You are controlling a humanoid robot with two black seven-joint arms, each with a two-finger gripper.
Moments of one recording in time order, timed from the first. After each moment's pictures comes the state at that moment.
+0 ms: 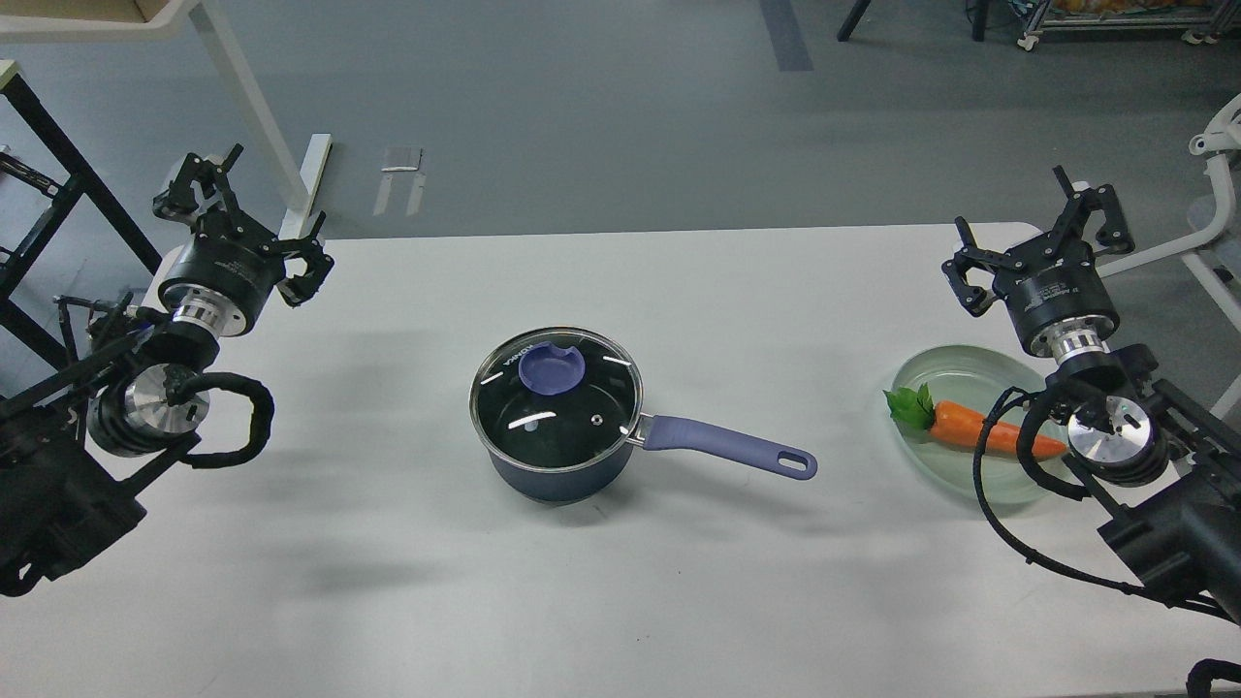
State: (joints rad) left arm -0.66 0.54 -0.58 -0.92 -0.27 -0.18 -0.44; right arm 0.55 -0.38 0.91 0.79 0.13 0.34 0.36
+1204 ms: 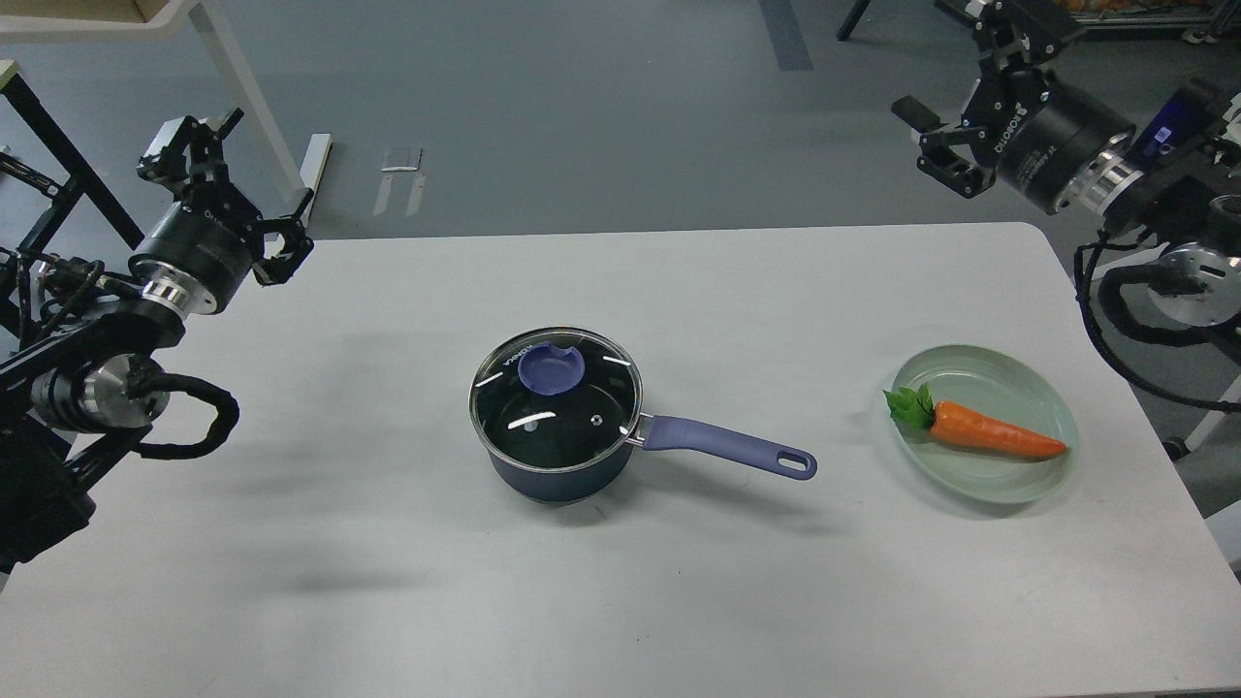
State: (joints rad) left arm -0.69 0.62 -0.56 -0.94 -0.04 -0.23 -0.43; right arm 1.13 -0.76 0.18 1.14 -0.27 0.29 0.37
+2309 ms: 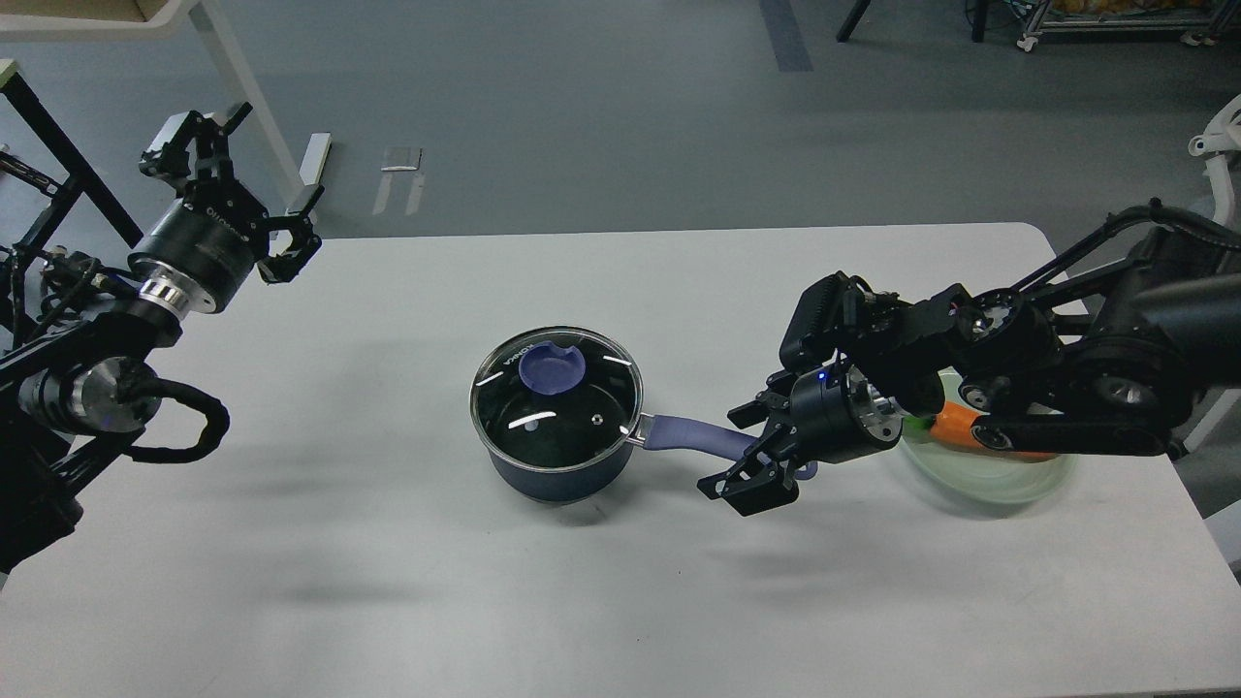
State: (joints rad) left arm -0.68 0.64 -0.57 -0.99 -0.03 -0.26 -0.44; right arm 1.60 -0.35 -0.80 1.36 -1.32 -0.02 0.39
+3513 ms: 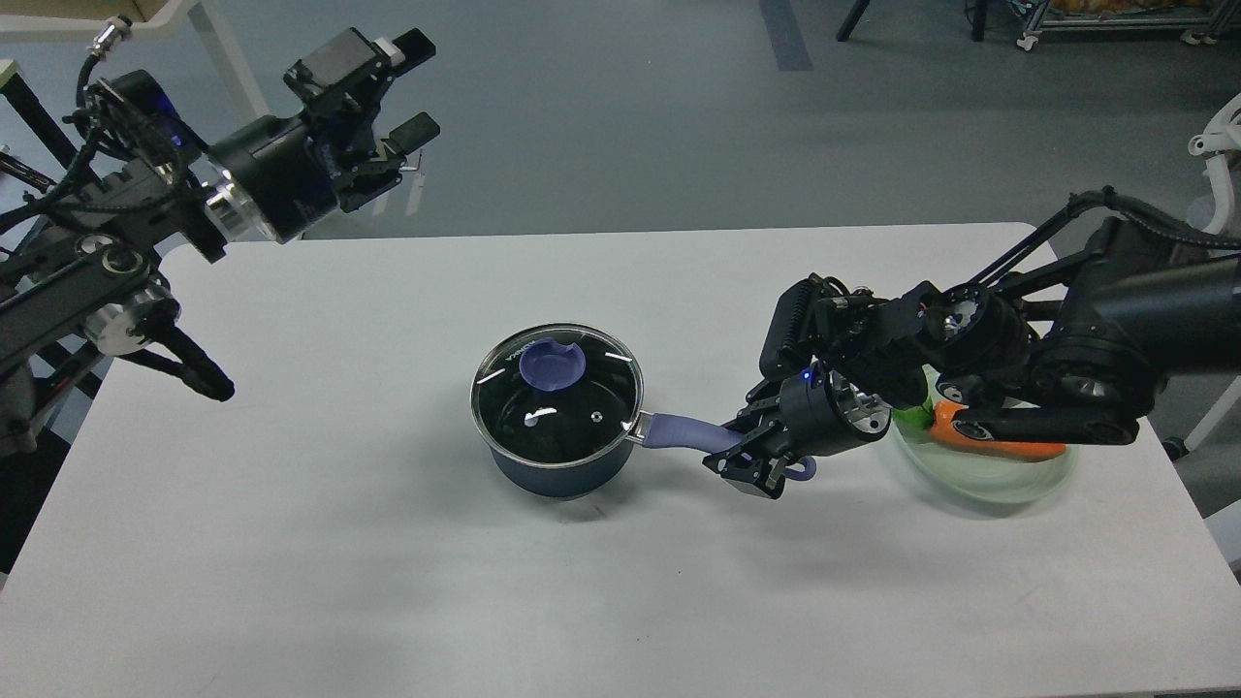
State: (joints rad) left arm -0.90 0.69 -0.55 -1.26 0.89 -0.26 -0.40; right arm 1.62 -0.29 -0.84 1.30 -1.37 -0.02 0.37
